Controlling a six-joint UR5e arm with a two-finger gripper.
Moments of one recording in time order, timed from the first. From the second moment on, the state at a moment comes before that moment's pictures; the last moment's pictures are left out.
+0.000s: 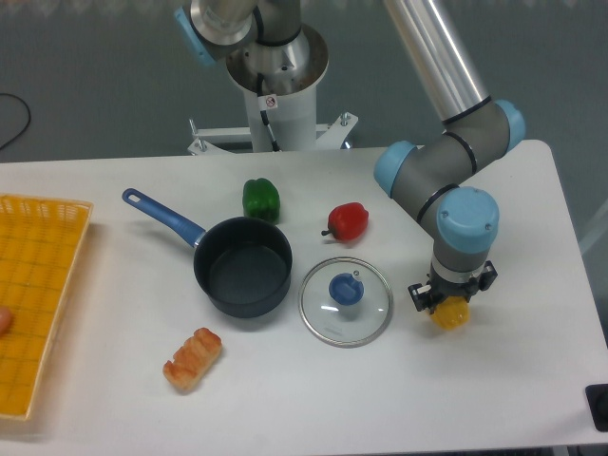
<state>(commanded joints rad) 2.67 -2.17 -1.54 -0.91 1.70 0.39</state>
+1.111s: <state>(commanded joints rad) 2.63 -2.02 -1.49 -1.07 1.69 0.90</state>
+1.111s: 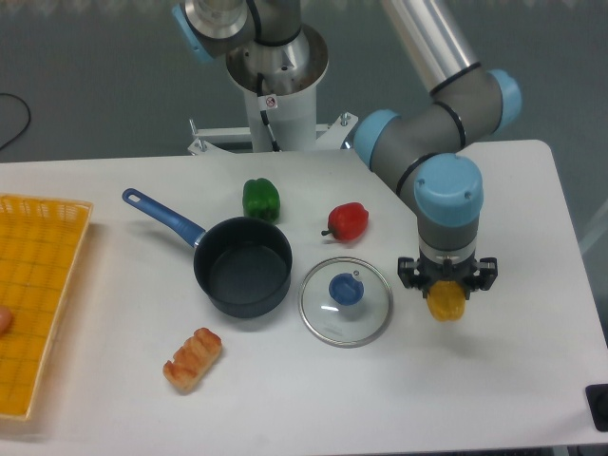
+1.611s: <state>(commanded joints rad) 2.60 -1.98 -1.46 -1.22 1.70 1.08</state>
